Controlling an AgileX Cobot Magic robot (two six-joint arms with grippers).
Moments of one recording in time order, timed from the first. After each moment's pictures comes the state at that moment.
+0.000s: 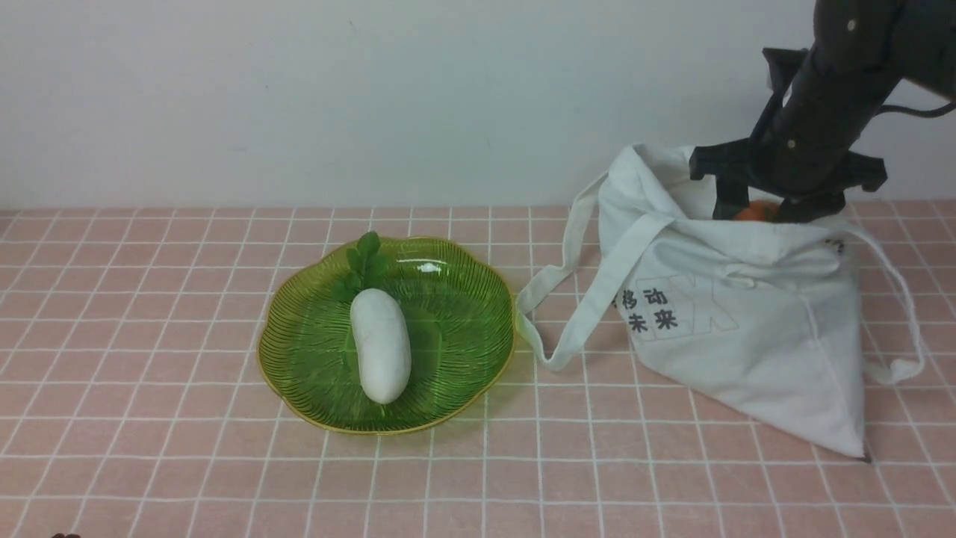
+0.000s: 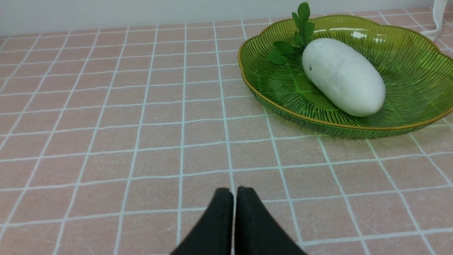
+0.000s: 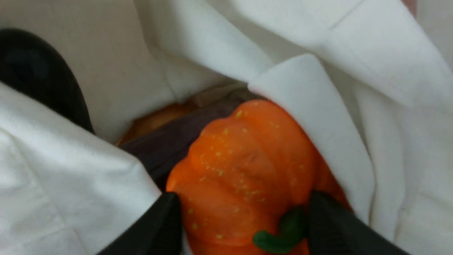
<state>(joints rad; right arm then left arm) 0.20 2.02 -1.80 -0.02 1.21 0.28 -0.08 -0.01 0.03 -0.08 0.38 0.05</state>
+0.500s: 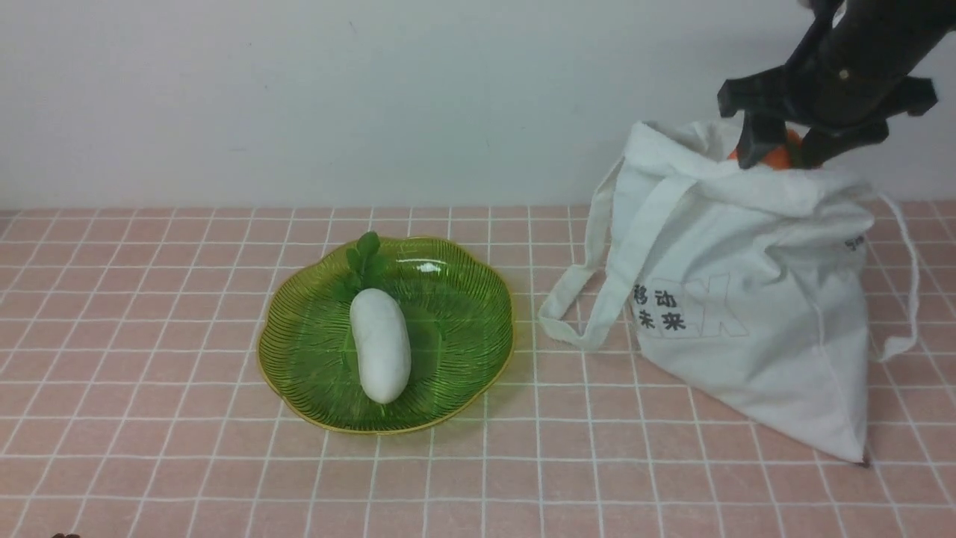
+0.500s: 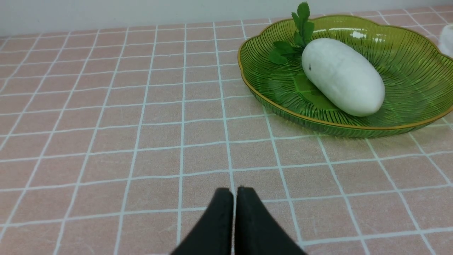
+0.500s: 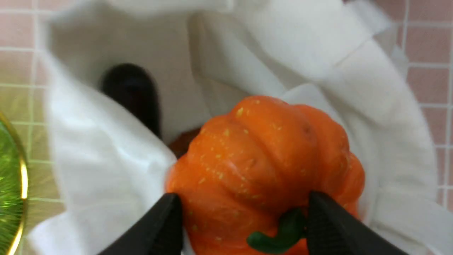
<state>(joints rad) 0.20 1.84 -1.85 -0.02 1.25 0.17 -0.08 -0.01 0.03 -0.08 0.38 0.05</state>
